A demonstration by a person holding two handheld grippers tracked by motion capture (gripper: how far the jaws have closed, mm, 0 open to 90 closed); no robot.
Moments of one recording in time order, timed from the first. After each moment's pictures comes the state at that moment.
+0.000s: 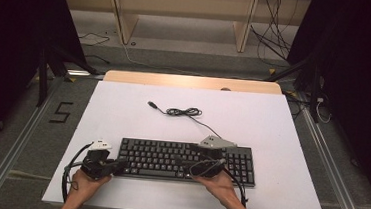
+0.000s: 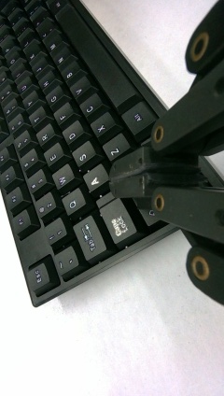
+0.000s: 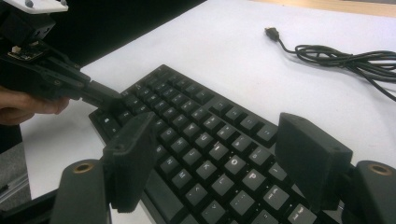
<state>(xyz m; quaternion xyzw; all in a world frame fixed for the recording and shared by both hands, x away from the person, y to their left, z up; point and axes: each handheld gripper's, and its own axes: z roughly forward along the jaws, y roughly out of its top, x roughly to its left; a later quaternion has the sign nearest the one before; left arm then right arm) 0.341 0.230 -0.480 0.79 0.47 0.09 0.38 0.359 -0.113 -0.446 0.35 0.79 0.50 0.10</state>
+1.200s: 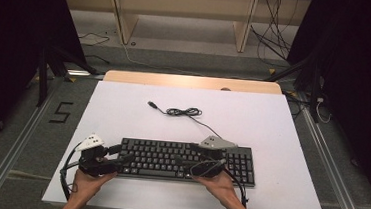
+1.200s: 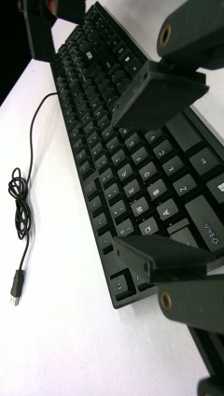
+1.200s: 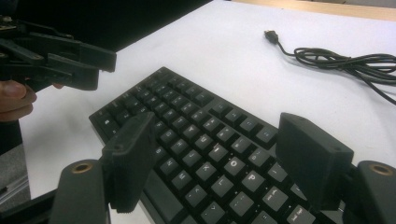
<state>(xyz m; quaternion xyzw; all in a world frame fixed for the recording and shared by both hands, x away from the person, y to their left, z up) 0.334 0.230 -0.459 0.72 0.46 0.12 0.50 0.358 -0.114 -0.445 0.35 0.78 0.51 0.10</state>
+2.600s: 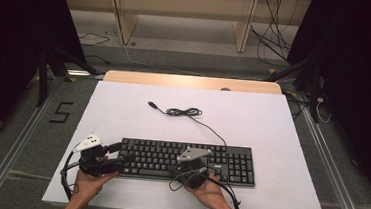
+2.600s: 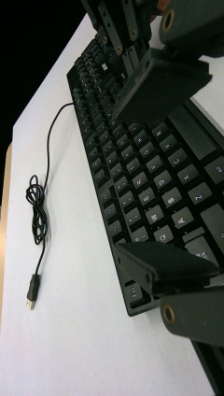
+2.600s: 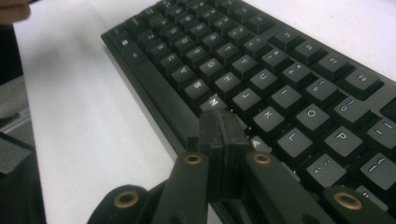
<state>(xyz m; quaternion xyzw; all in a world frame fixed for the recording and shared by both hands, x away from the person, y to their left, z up) 0.333 0.228 -0.459 0.71 0.46 0.12 0.53 0.346 -0.077 -0.478 0.30 0.86 0.41 0.06</state>
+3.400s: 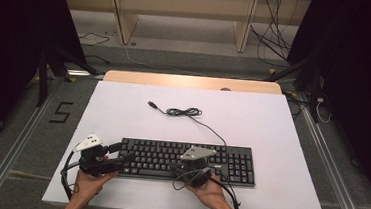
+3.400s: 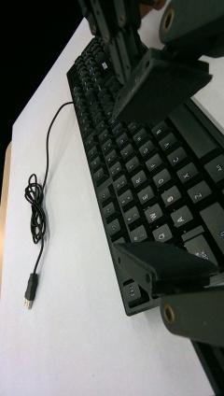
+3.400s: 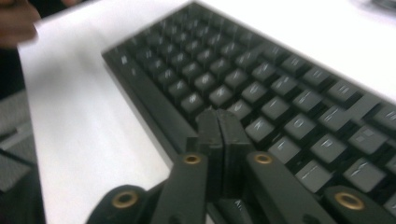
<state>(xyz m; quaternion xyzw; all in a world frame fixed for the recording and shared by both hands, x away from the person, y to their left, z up) 0.334 0.229 -0.460 0.71 0.46 0.12 0.52 0.345 -0.083 -0.472 0.31 0.84 0.44 0.07</state>
